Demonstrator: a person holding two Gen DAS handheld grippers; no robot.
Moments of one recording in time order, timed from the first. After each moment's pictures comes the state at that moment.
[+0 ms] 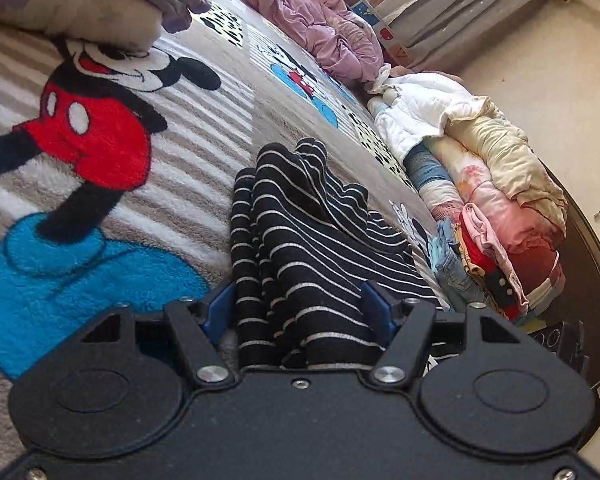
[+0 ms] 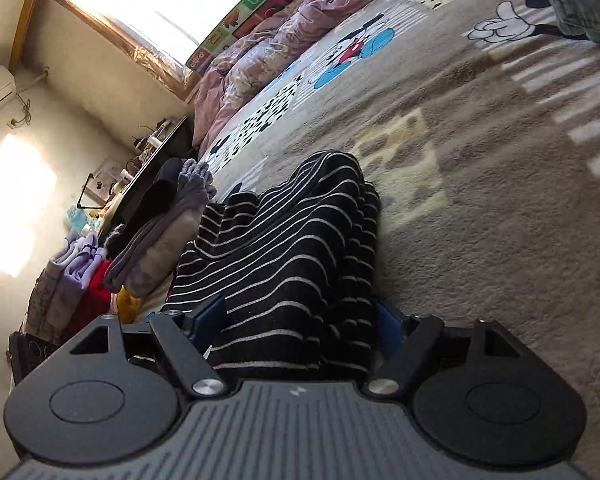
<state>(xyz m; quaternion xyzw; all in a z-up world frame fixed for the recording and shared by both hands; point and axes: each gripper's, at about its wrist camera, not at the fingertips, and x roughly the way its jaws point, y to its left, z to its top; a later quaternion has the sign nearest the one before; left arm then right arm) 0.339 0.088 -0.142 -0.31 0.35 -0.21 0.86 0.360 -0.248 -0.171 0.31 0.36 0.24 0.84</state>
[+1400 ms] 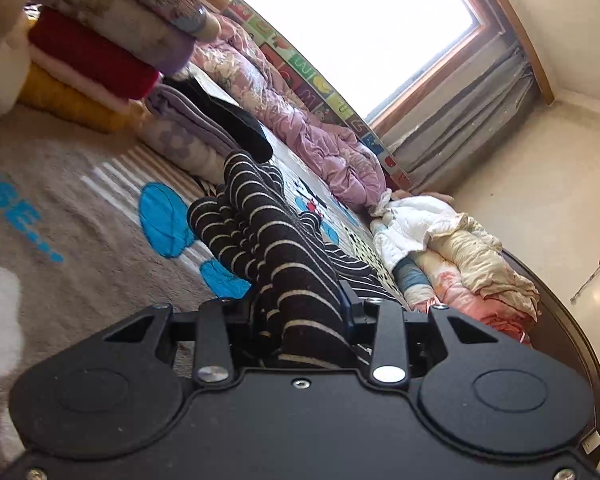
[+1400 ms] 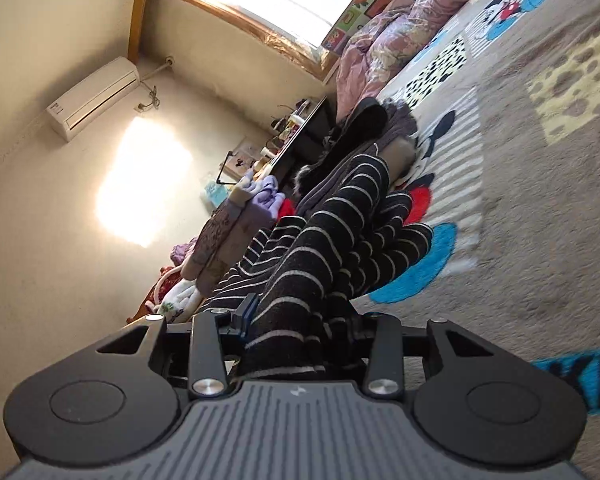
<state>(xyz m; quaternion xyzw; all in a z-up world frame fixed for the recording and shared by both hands) 0.107 0.207 -0.051 -0.37 0.19 -0.10 0.90 0.237 -0.117 -0.106 0.36 0.30 0.42 0.78</state>
